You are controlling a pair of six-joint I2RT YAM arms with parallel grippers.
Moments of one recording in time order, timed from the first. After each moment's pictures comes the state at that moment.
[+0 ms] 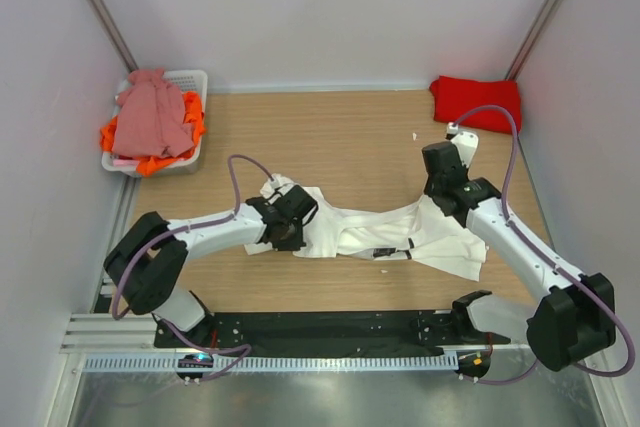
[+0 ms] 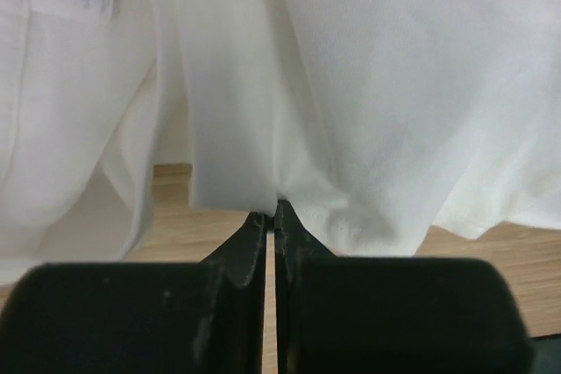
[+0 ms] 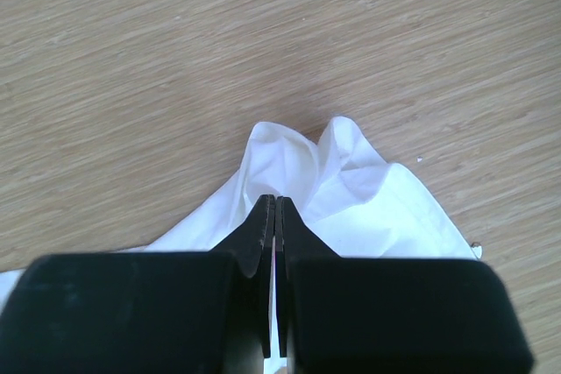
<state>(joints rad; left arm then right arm) -0.82 1.56 0.86 -0.49 -0.17 -0.81 0.36 1.17 0.87 -0.51 0.55 0.49</state>
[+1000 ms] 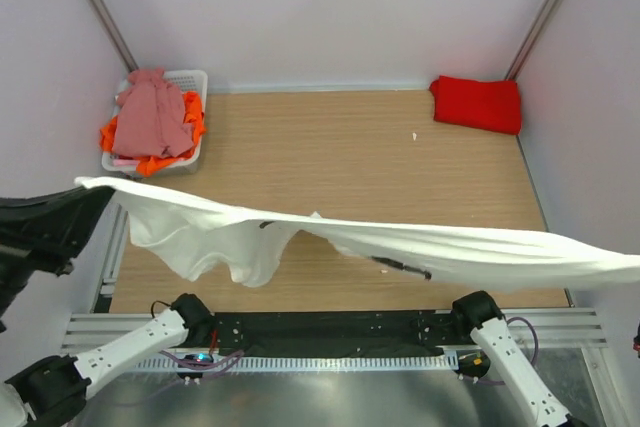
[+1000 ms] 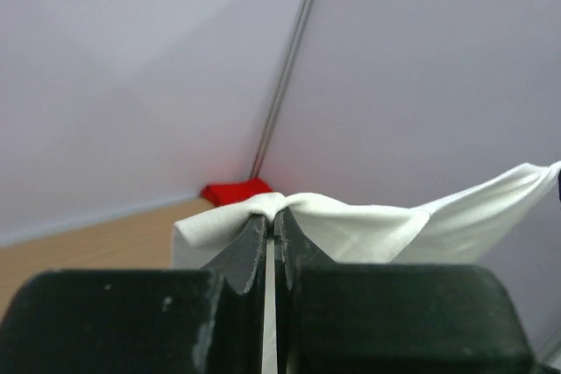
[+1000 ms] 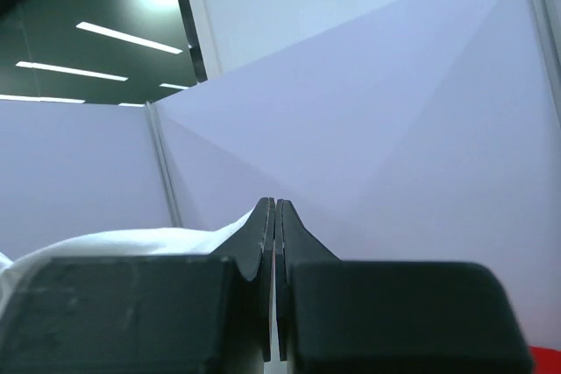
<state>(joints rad) -0.83 0.61 1.81 -0.85 -0.13 -0.30 0.36 0.19 1.52 -0.52 0.11 0.26</state>
